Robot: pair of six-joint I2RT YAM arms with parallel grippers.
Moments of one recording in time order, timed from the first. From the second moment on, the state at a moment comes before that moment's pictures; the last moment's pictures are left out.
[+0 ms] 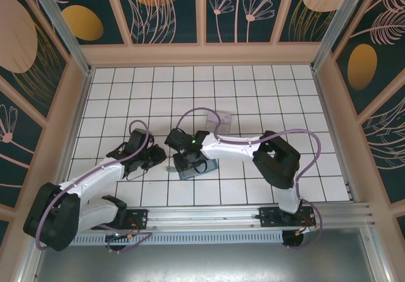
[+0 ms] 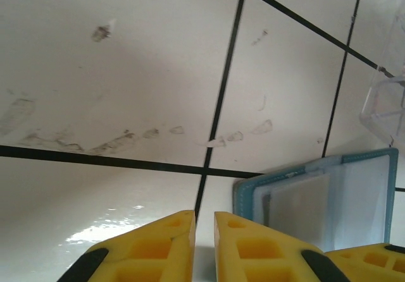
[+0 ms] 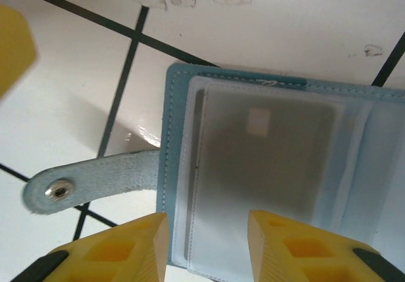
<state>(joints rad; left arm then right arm) -0.44 1.14 0.46 -0.28 0.20 -0.86 1.13 1.94 1.38 -0.69 -0.01 0.68</state>
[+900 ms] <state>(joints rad) -0.43 1.10 0.45 -0.27 0.23 -0.82 1.15 2.06 1.49 -0.83 0.06 0.70</state>
